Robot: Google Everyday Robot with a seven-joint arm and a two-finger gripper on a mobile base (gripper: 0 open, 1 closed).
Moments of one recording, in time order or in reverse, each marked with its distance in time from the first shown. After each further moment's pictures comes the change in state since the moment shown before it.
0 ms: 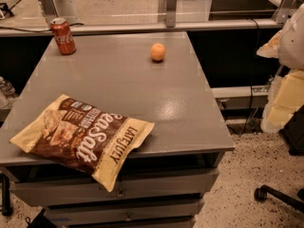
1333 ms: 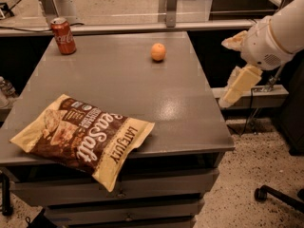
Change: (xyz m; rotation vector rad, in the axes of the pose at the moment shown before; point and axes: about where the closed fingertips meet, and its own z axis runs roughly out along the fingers) arm -0.047 -0.081 0.075 0.073 -0.331 -0.063
